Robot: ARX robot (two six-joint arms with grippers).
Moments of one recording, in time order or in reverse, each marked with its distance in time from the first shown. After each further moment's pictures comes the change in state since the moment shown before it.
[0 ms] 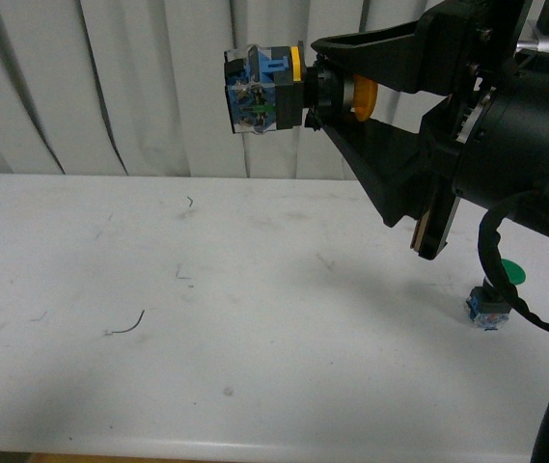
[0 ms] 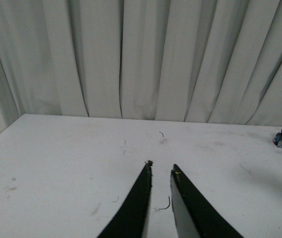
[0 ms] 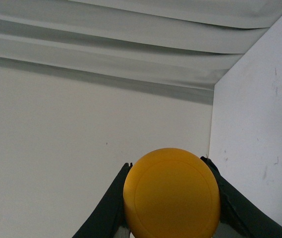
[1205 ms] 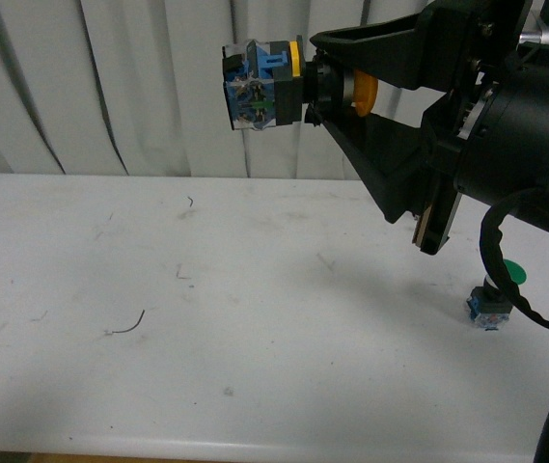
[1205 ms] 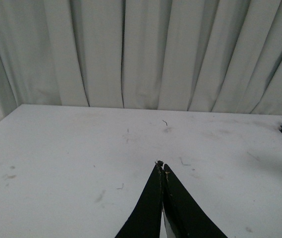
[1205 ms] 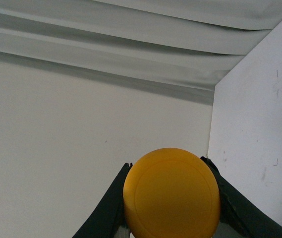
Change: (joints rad) left arm 0.242 -0.130 -0.143 0.006 0.251 0.003; right arm 0.001 -0.006 0.000 0.001 -0.005 -0.023
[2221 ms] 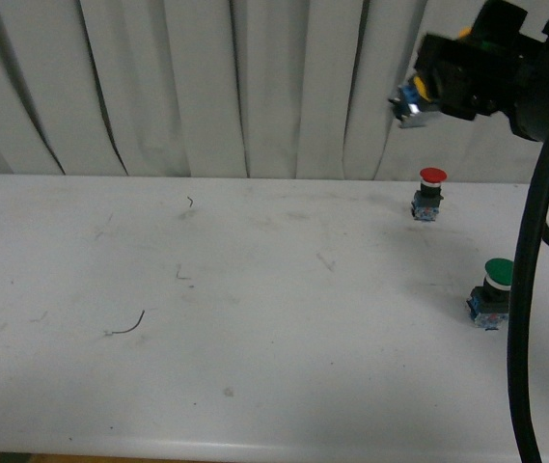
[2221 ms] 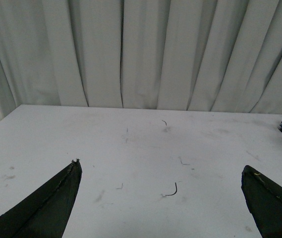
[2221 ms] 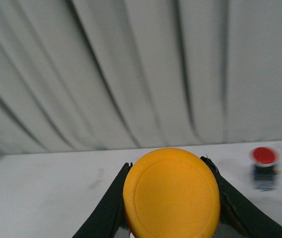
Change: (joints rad) left arm 0.000 0.000 0.000 0.000 0.000 0.001; right arm -0.106 -0.023 0.118 -0.275 0.470 -1.184
